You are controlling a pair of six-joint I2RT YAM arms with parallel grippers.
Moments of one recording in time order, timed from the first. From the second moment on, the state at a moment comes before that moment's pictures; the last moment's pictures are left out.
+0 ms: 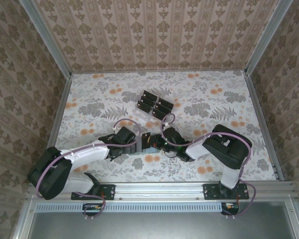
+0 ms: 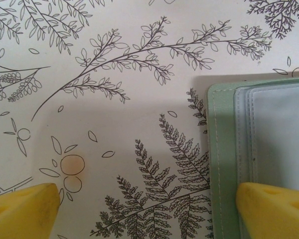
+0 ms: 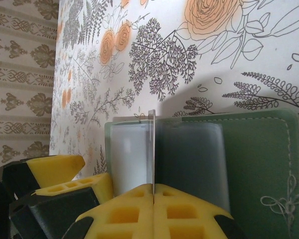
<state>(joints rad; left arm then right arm) -0.77 1.30 0.53 -0.40 -0.30 -0.65 0.83 1.80 0.57 0.74 -0.11 1.11</state>
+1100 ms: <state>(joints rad) -0.77 1.30 0.53 -0.40 -0.30 -0.65 0.85 1.83 0.53 0.83 -0.11 1.18</state>
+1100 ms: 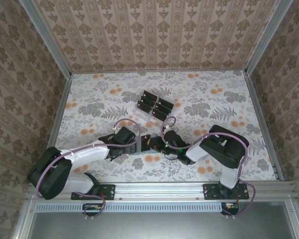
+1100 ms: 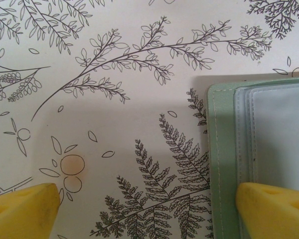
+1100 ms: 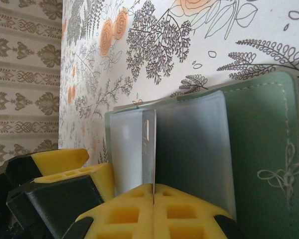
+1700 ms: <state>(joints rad) -0.77 1.30 0.53 -0.40 -0.30 -0.65 0.85 1.85 0.52 0.86 -0.14 1.20</state>
